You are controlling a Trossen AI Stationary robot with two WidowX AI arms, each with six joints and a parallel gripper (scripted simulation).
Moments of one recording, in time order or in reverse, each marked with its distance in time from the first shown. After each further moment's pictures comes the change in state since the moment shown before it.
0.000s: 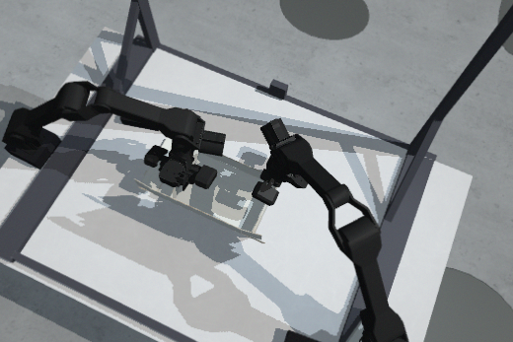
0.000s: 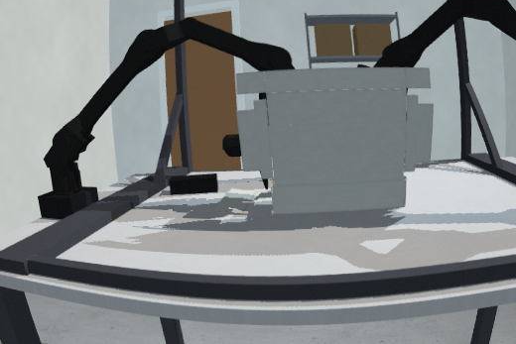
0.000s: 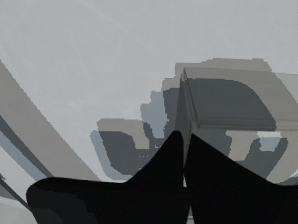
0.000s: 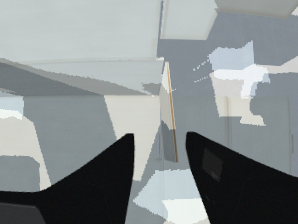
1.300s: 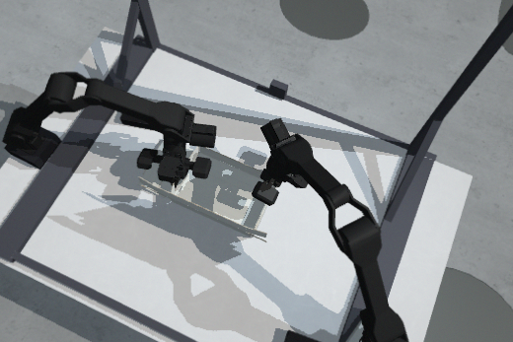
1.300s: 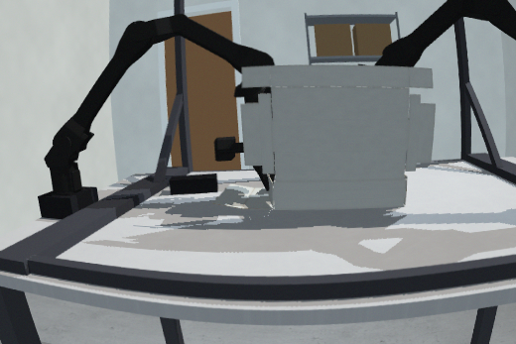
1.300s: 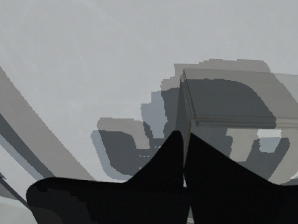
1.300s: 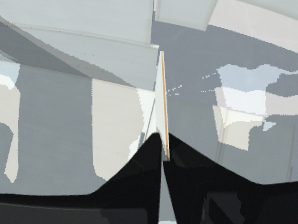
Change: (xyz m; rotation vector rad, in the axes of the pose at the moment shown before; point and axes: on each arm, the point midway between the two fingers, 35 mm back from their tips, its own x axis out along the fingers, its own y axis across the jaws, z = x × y) left arm -0.001 0.000 0.000 0.001 0.001 0.001; right arm 0.002 -0.015 -0.003 -0.221 -0.062 0.096
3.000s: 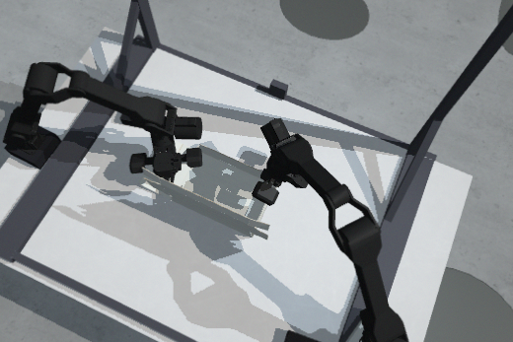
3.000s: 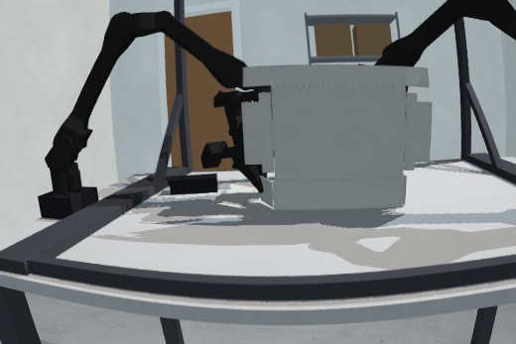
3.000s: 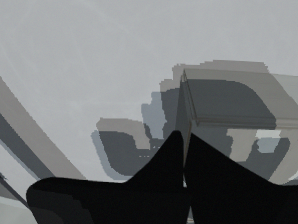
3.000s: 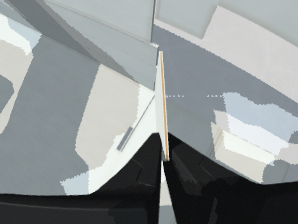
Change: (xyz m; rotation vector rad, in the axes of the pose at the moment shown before) left arm 0.000 0.000 0.000 0.001 -0.002 0.002; right arm 0.002 -0.017 -0.006 -0.237 -0.075 0.152
